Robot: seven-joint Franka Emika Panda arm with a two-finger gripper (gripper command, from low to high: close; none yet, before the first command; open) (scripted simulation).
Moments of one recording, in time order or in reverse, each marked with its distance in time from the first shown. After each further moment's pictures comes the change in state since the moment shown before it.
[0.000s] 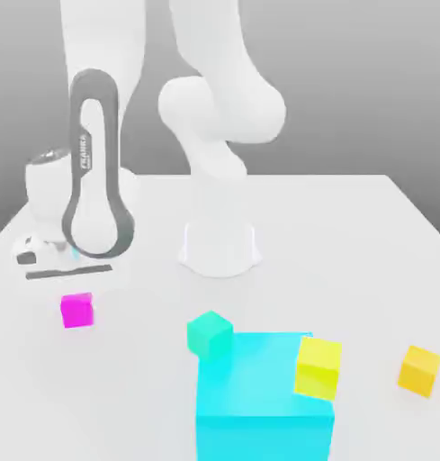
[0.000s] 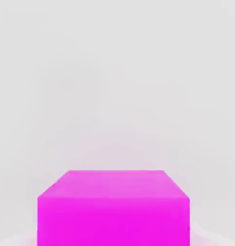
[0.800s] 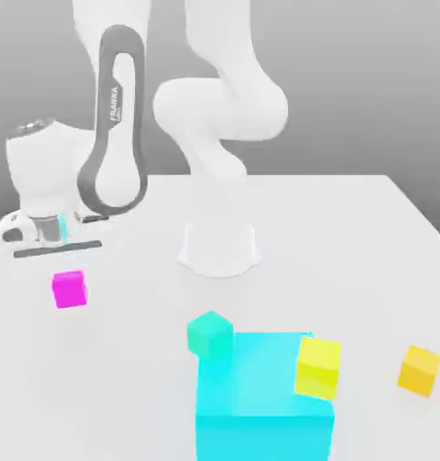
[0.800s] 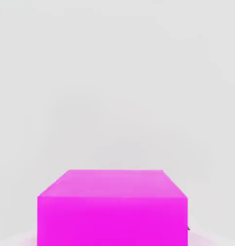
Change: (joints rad) arm 0.258 -0.231 -0.437 -0.072 -0.679 -0.163 0.500
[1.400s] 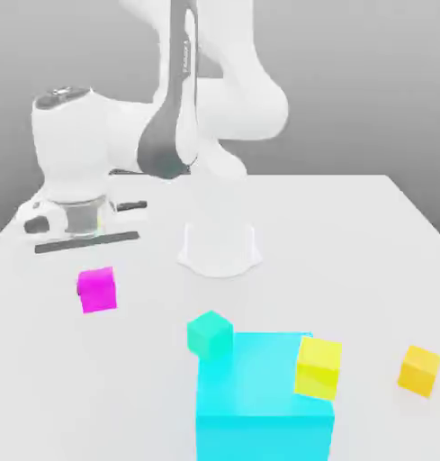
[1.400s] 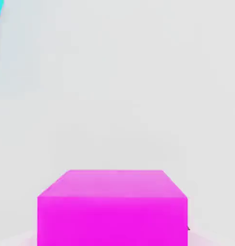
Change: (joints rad) arm 0.146 -0.273 0.320 0.075 -0.260 -0.295 0.582
